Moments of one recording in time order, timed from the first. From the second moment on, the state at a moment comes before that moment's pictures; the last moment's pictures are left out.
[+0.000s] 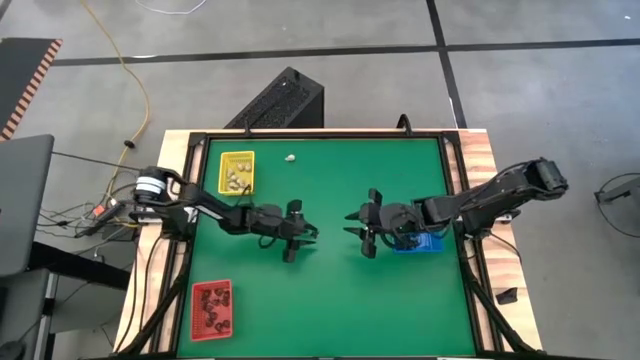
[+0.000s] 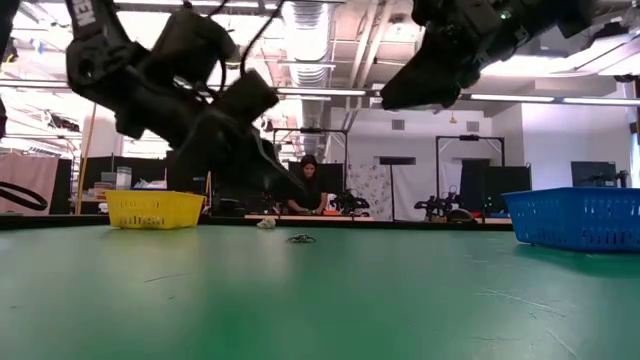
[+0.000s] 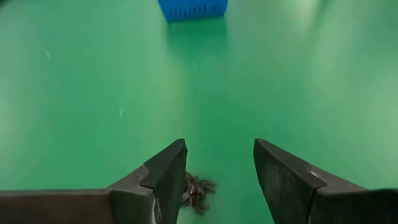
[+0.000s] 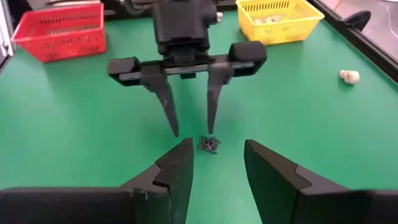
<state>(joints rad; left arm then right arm) -0.03 1.75 0.55 0.82 0.00 0.08 0.19 1.28 0.73 0.08 0.32 0.20</state>
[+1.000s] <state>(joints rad) 0.10 1.85 0.61 0.70 0.23 0.28 0.20 1.28 0.73 0.05 0.31 0.17</state>
